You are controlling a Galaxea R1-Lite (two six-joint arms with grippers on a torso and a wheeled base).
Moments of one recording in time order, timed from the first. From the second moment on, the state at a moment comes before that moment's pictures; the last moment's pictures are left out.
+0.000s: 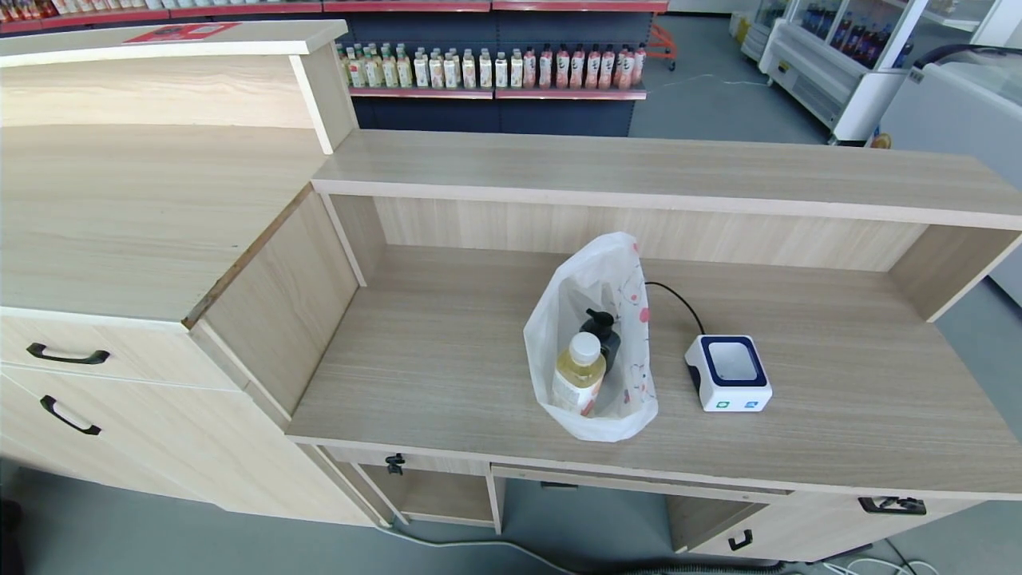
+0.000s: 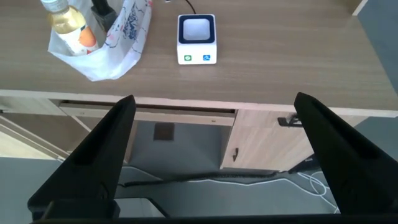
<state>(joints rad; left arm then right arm) 0.00 0.00 0.00 0.00 0.00 0.00 0.00 -0.01 0.00 0.00 -0.02 -0.04</state>
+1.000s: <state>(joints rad) 0.00 0.00 0.00 0.00 0.00 0.01 0.00 0.00 0.00 0.00 -0.02 -0.04</state>
